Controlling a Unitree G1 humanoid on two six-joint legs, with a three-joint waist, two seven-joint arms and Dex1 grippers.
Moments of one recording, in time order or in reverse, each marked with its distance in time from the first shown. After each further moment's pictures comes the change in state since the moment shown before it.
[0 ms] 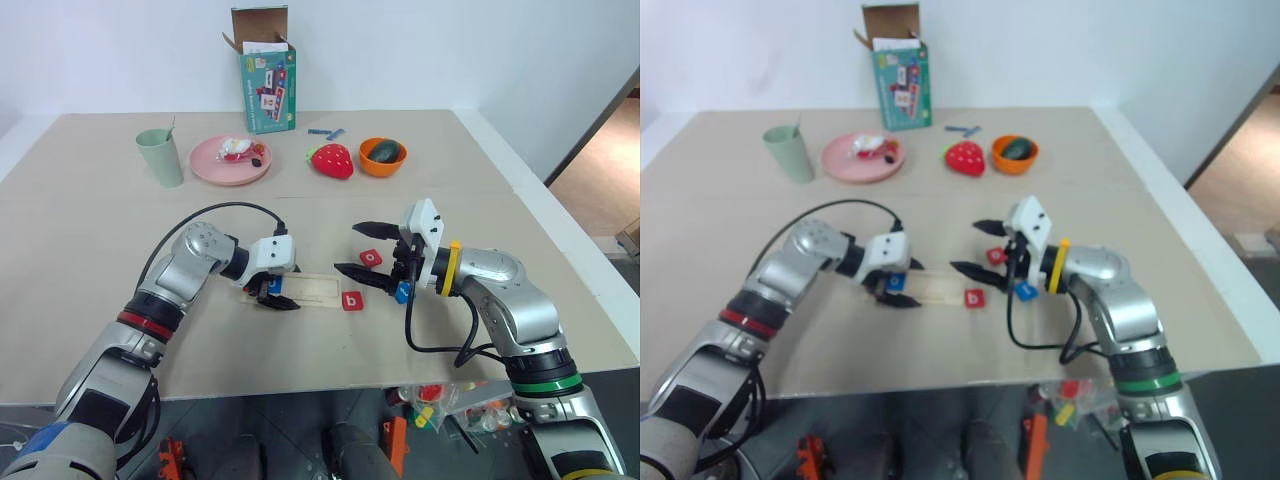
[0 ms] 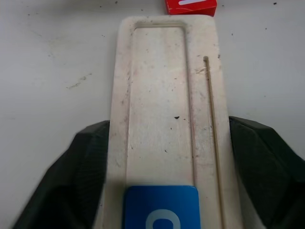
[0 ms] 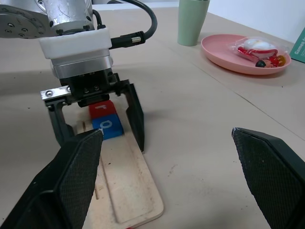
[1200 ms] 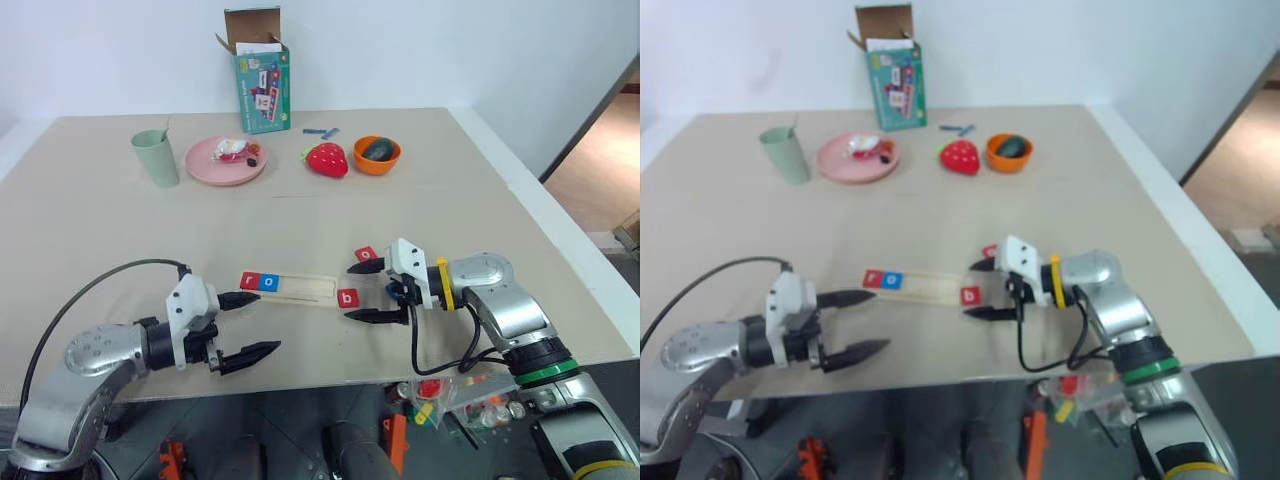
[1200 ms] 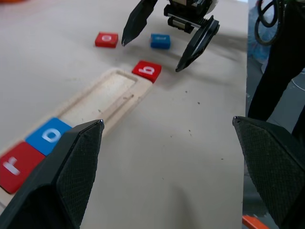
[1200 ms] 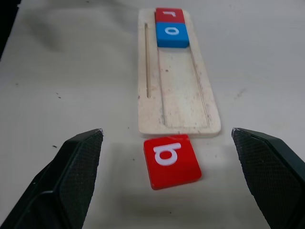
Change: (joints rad) left arm 0.849 0.112 0.485 -0.953 -0.521 0.358 0.388; right arm -0.052 -0.056 0.166 0.277 -0.179 -0.241 0.302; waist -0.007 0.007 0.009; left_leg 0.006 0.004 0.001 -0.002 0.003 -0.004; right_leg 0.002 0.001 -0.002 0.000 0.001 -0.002
